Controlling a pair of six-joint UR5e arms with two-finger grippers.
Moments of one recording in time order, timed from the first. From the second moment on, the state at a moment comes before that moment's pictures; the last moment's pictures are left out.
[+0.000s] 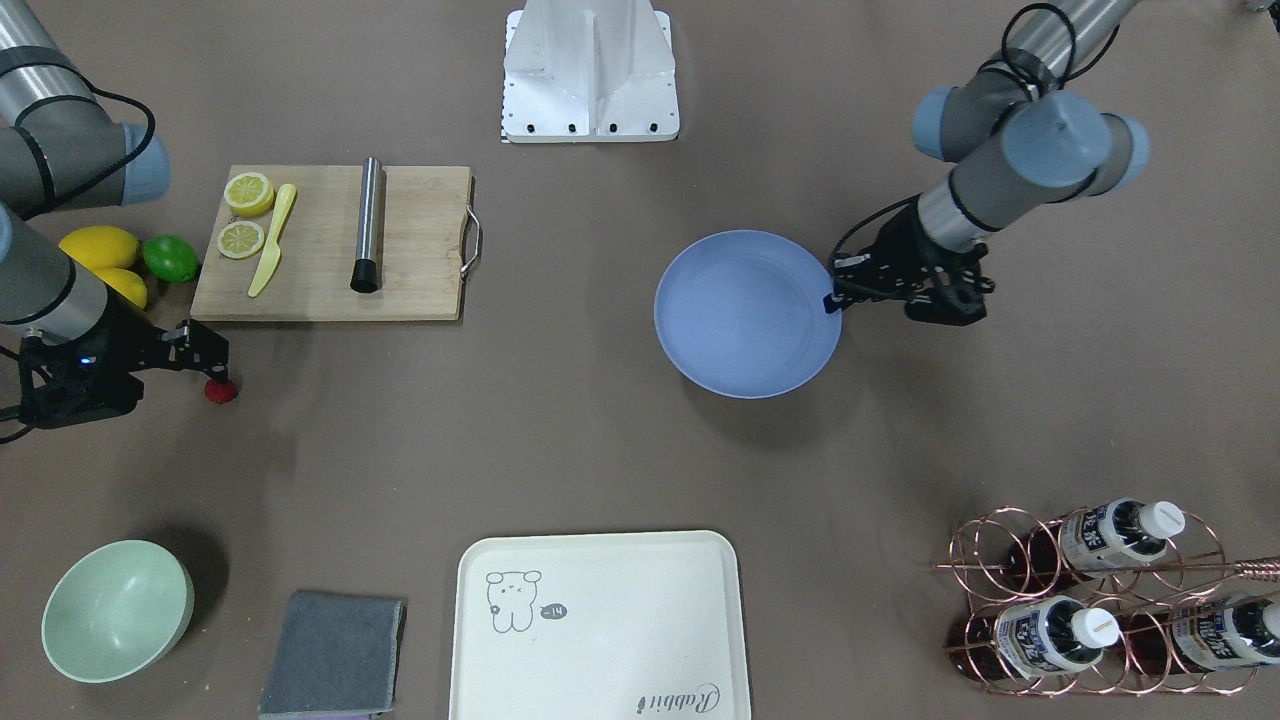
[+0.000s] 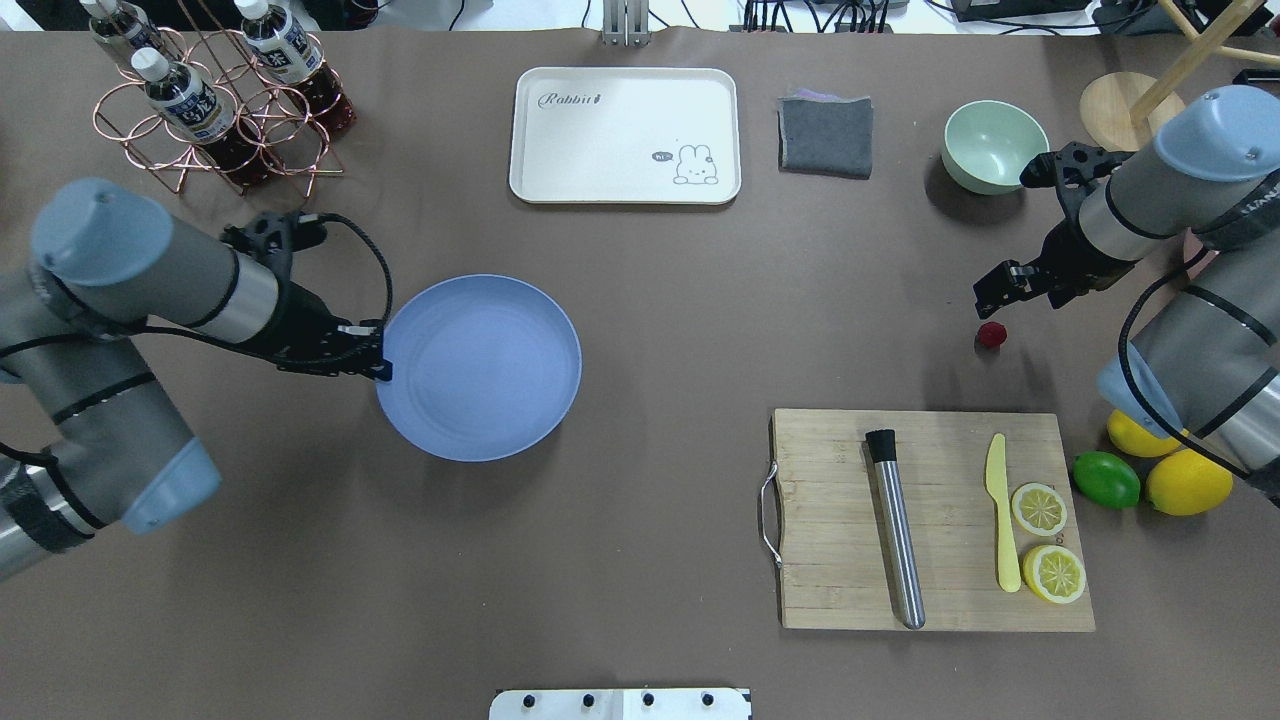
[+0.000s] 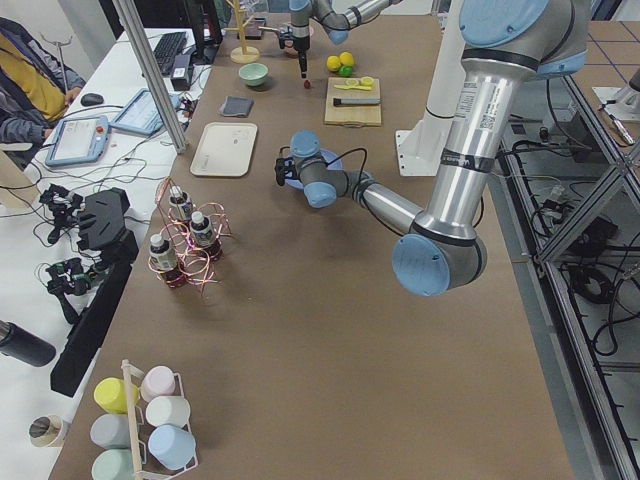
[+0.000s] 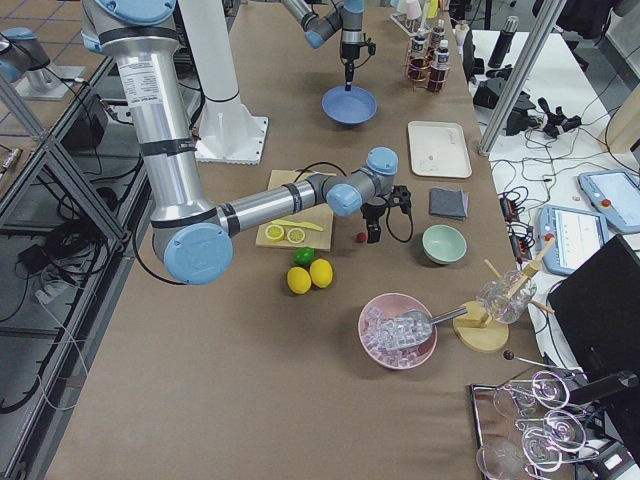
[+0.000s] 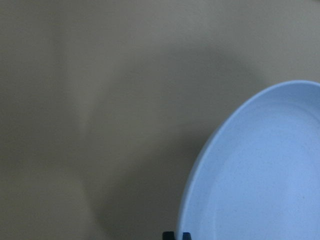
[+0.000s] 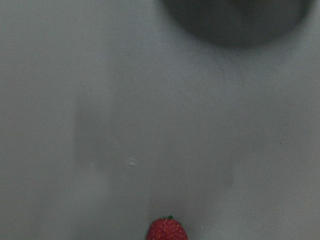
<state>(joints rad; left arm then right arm) -0.70 -1.88 -1.67 -2.19 -2.18 -1.31 0.94 -1.35 1.60 -1.28 2.19 0.65</state>
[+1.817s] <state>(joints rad) -0.60 -2.04 -1.65 -2.13 -2.06 -1.44 0.88 -1.26 1.61 -1.30 2.19 0.73</state>
